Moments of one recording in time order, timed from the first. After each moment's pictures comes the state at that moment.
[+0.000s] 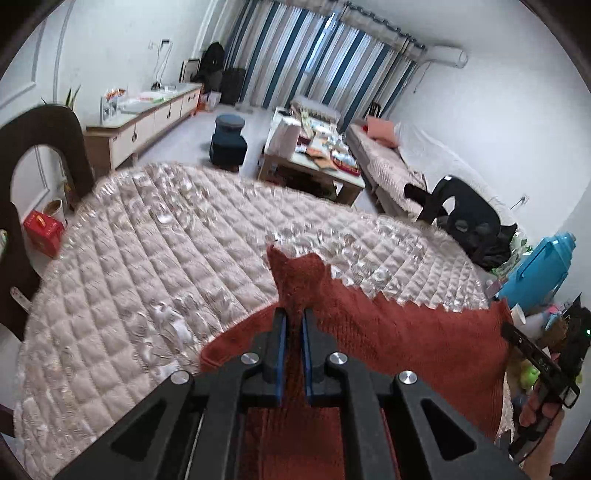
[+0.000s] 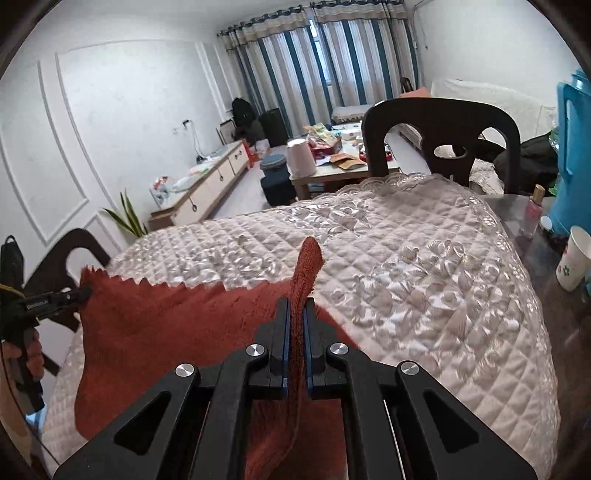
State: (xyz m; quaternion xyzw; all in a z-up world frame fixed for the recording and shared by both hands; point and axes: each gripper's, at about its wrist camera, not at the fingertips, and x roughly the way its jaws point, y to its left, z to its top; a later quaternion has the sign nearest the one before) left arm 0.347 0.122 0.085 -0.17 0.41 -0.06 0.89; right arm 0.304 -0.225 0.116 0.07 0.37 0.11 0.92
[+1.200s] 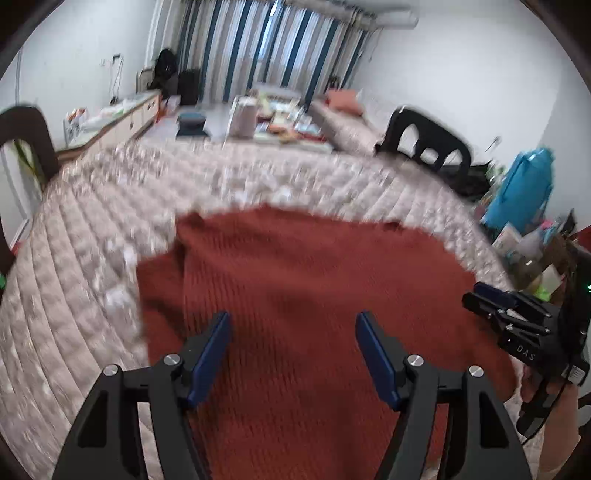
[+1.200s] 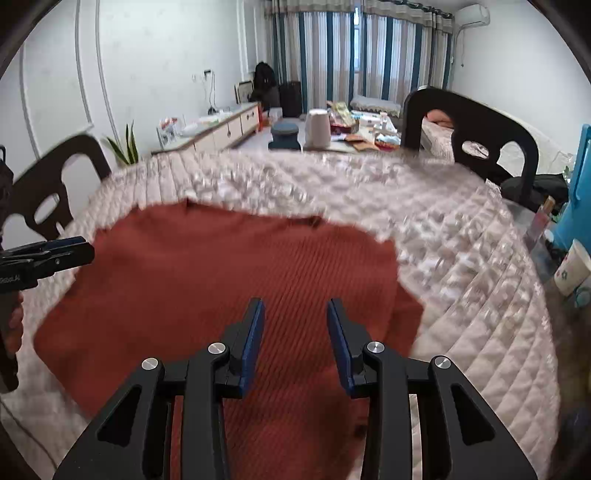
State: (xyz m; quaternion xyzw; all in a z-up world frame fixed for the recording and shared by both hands) left arm 0.281 0.059 0.032 -0.08 0.43 -0.11 0.89; right arm 0.242 -0.158 0.057 -0.06 0.41 0.11 0.90
